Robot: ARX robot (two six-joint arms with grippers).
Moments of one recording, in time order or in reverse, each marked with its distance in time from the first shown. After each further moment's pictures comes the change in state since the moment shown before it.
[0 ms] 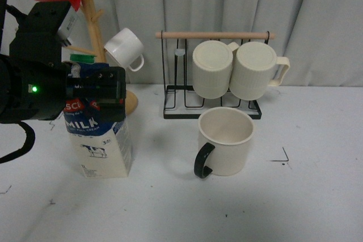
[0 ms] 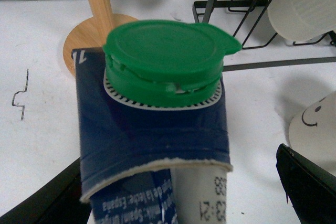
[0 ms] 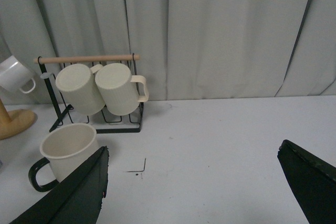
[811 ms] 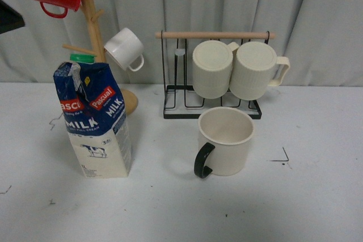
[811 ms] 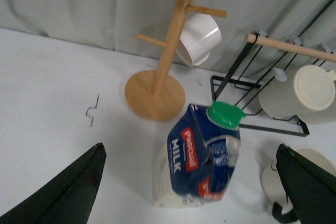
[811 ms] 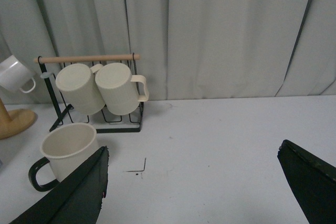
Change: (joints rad) left arm 0.140 -0.498 -0.134 -0.156 0.029 -0.143; right arm 0.000 0.000 0.000 0.000 0.000 0.000
